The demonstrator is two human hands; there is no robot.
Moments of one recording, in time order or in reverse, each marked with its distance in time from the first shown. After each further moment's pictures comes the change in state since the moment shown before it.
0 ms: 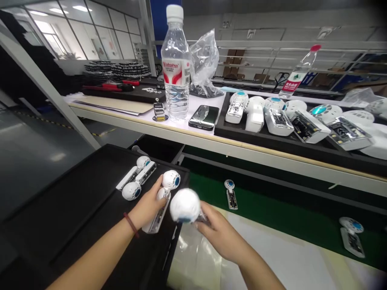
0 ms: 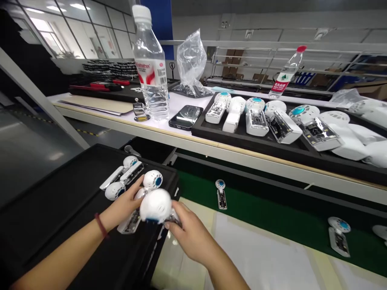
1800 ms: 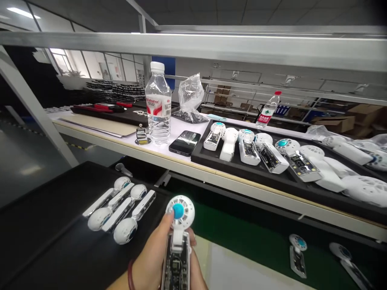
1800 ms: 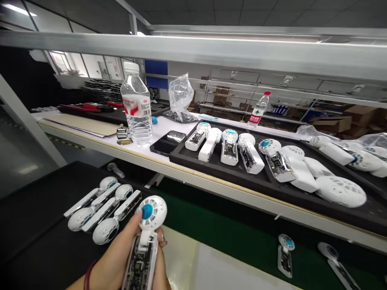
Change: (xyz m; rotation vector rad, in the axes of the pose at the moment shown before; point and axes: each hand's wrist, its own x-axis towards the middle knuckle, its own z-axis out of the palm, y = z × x) left_hand -0.009 0.096 0.078 -1.272 -0.205 -0.256; right_hand -0.020 0.044 0.008 0.393 0.185 0.088
